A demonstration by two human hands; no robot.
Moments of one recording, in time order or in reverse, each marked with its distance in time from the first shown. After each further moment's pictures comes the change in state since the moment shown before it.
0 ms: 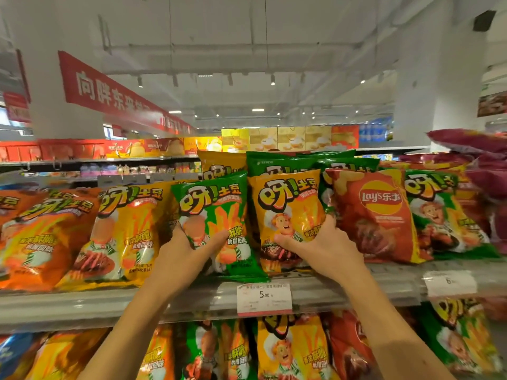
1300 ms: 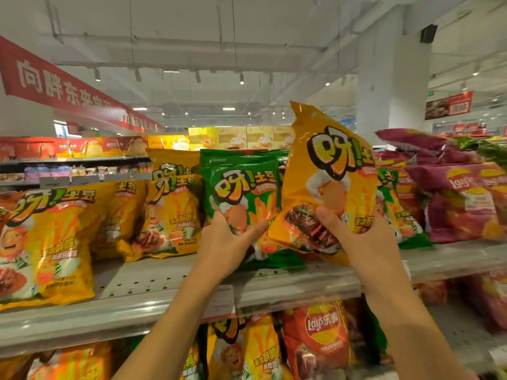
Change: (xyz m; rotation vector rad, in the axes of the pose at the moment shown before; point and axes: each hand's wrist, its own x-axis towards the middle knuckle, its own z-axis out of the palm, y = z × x) left_hand 0.008 0.091 0.126 -0.155 -0.080 0.194; right_hand -0.037 0.076 -0.072 0.836 0.356 -0.231
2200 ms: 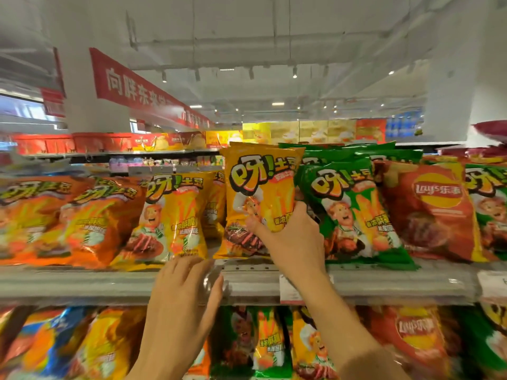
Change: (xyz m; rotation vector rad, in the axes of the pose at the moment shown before) left_hand -0.126 -0.118 -0.162 0.694 0.279 0.273; right_hand -0.054 -0.016 0.216 -0.483 -0.237 0.002
